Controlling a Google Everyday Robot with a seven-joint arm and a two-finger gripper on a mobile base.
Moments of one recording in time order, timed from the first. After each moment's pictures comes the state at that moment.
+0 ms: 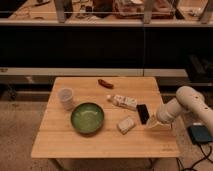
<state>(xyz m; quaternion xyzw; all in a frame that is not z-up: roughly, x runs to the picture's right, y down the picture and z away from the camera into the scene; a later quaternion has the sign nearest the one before) 0.252 0.205 0.789 -0.37 -0.25 0.14 0.88</state>
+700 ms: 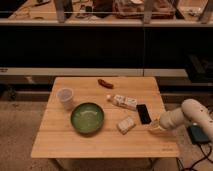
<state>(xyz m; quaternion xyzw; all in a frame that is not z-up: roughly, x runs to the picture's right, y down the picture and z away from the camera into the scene) 0.276 0.225 0.826 -0.31 -0.25 0.22 0.89</state>
